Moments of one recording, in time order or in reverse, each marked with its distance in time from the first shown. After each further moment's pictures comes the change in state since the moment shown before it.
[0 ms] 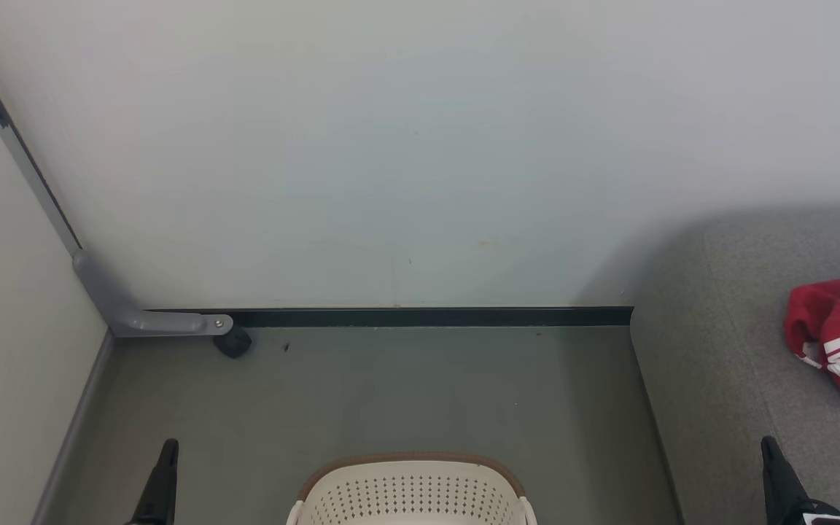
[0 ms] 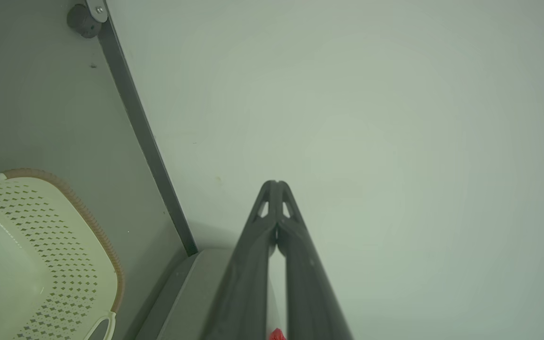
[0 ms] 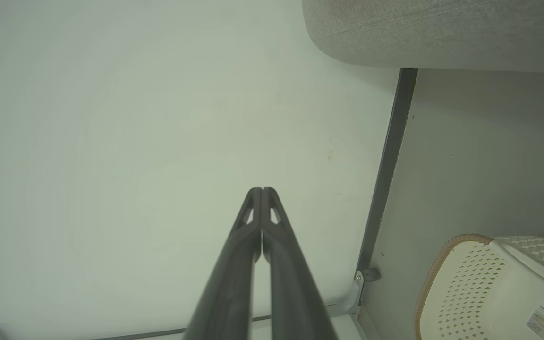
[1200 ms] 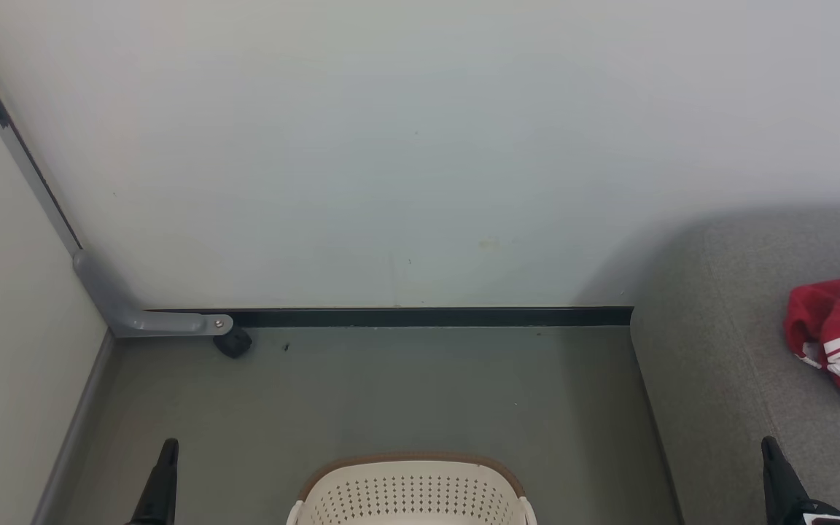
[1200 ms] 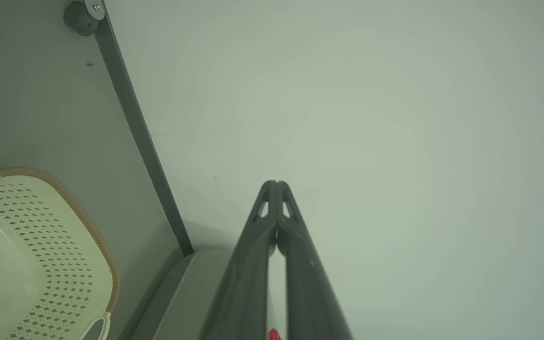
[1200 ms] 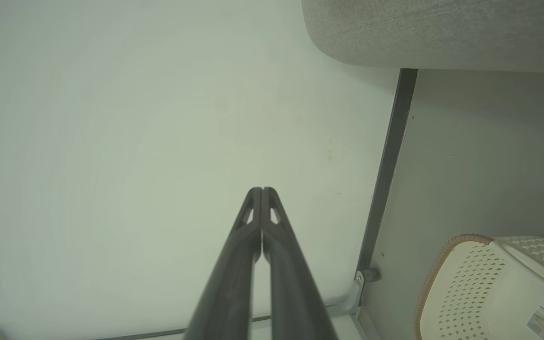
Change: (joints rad) left arm 0.000 -0.001 0.000 0.002 -0.015 -0.007 0.000; right arm 0.000 0.000 -0.001 0.001 0.000 0.001 0.000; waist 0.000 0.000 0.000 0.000
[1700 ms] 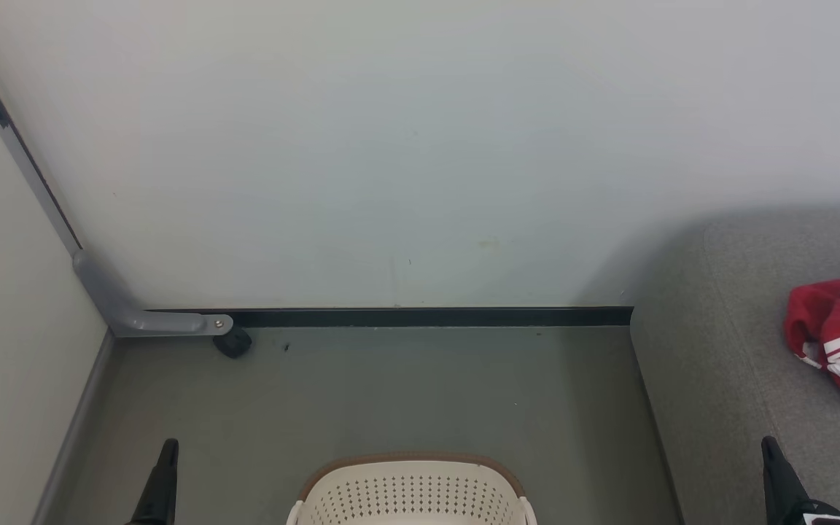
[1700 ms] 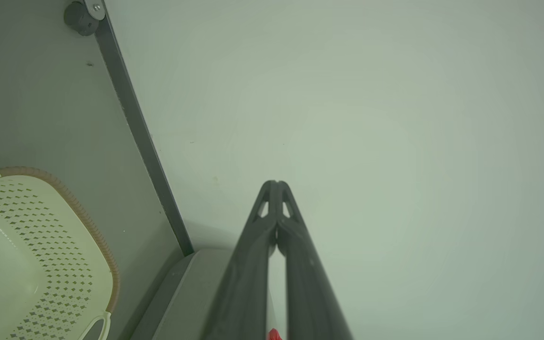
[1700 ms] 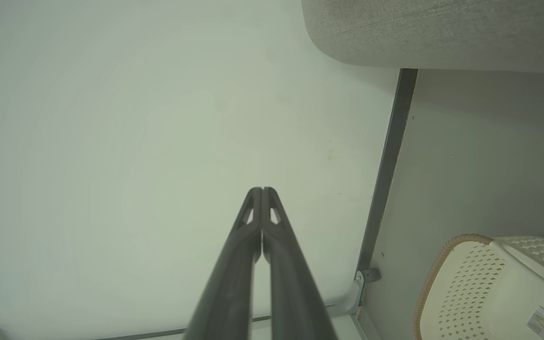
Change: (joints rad) left arm 0.000 0.000 0.000 0.001 0.000 0.000 0.000; right arm 0.000 0.000 0.000 0.000 0.000 0.000 0.000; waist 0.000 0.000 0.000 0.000
